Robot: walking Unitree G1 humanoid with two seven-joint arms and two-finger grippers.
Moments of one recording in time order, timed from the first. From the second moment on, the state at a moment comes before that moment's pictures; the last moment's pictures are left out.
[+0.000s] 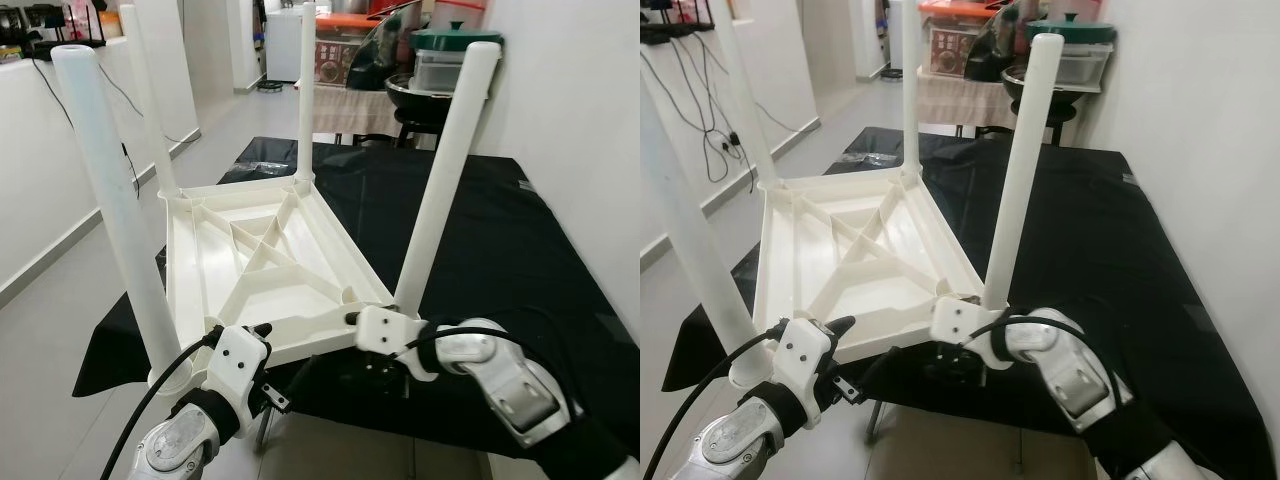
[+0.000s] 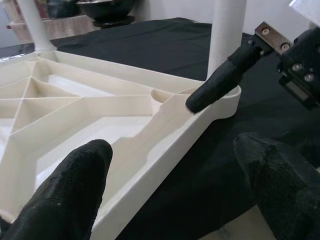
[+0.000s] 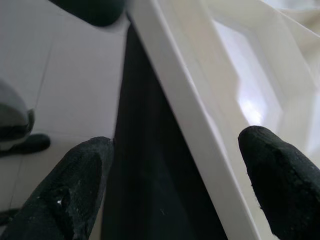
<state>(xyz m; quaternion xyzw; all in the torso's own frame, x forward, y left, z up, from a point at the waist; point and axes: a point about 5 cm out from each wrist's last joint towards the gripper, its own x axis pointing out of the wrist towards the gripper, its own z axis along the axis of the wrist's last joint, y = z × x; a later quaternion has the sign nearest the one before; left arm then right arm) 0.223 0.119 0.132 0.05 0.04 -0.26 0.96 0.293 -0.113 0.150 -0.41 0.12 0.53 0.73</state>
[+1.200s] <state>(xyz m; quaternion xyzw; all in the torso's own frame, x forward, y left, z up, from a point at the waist) 0.224 0.143 0.110 0.08 0.13 -0.13 0.98 0.346 -0.066 0.125 -0.52 0.25 0.45 0.68</state>
